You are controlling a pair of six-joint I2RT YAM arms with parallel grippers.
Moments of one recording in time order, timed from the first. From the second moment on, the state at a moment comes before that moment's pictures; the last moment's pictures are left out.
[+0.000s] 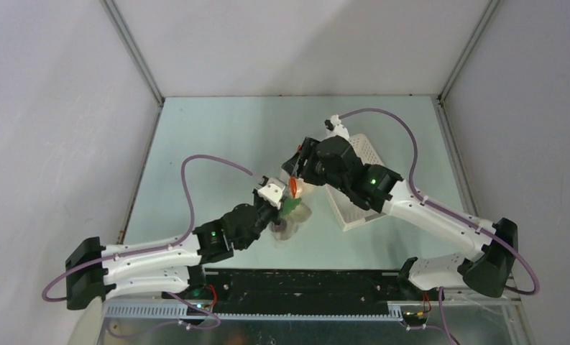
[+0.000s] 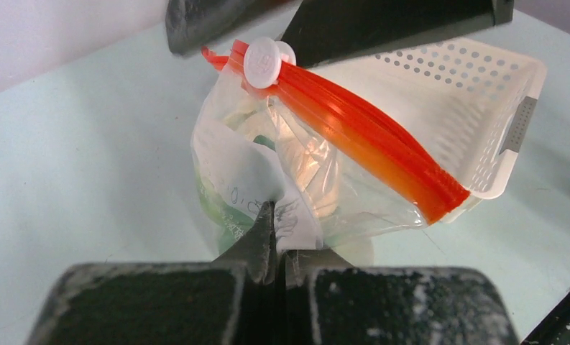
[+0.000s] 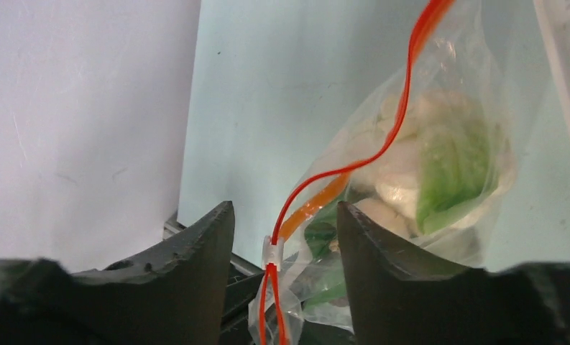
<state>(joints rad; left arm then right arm) -1.18 0.97 0.54 0.28 -0.57 -0.03 0.94 1.31 1.24 -0.41 0.25 1.00</state>
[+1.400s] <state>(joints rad) -1.12 0.58 0.42 0.02 -0.01 0.03 0.78 1.33 1.22 -0.64 -0.80 -0.84</state>
